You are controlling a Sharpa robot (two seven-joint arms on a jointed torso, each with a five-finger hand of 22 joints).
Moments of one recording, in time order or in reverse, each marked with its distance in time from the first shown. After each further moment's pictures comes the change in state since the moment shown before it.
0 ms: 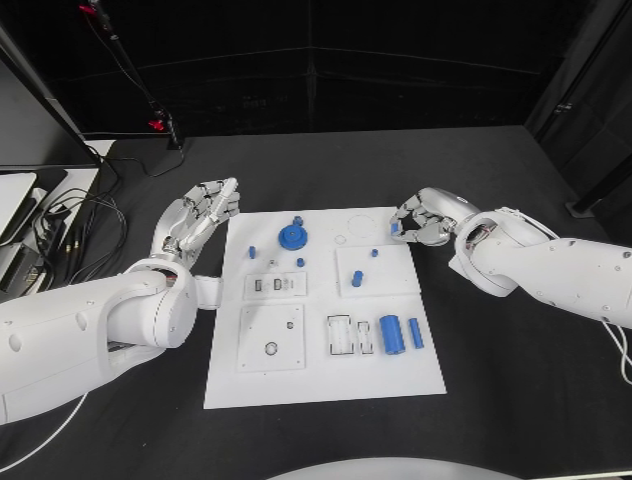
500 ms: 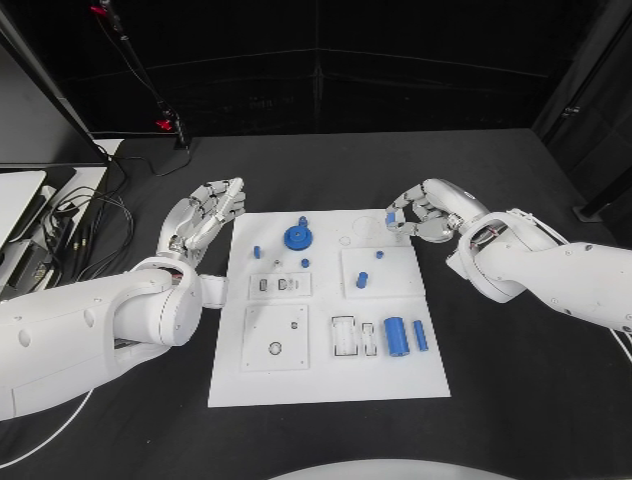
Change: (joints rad) left arm 0.000 -0.001 0.000 -0.001 0.000 0.000 0.000; left_hand 0.004 0.004 0.000 0.000 0.000 0.000 0.000 0.000 0.000 0.000 0.000 0.000 0.000 0.000 0.000 0.000 0.000 0.000 0.000 0.000 0.004 0.000; right arm 0.018 -0.033 0.003 0.129 0.044 -0.114 0.057; right_hand -0.004 0.006 0.001 -0.004 0.009 0.001 0.001 -0.001 0.000 0.000 0.000 0.000 0.000 0.000 0.000 0.000 0.000 0.000 0.000 0.000 0.000 0.000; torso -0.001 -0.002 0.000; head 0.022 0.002
